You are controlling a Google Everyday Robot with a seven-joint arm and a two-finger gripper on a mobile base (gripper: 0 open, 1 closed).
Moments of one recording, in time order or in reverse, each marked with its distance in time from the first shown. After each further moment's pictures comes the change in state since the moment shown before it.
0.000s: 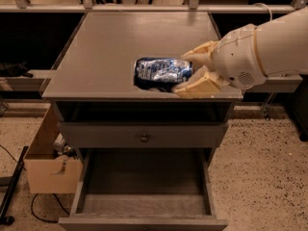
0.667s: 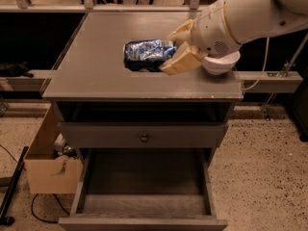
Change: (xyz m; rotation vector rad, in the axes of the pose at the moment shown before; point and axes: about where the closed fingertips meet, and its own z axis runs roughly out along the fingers) arm -0.017 -0.054 0.041 -0.049 0.034 -0.075
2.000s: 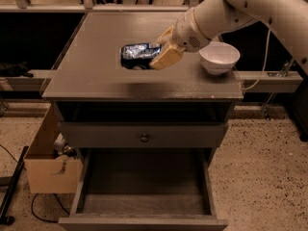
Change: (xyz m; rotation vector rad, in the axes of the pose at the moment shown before) arm 0.038 -0.063 0.082 -0.101 0.033 0.082
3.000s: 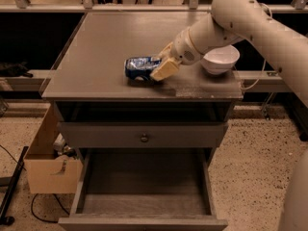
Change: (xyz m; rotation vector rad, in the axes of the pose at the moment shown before) arm 0.046 -0.016 0.051 -0.034 0.015 0.114
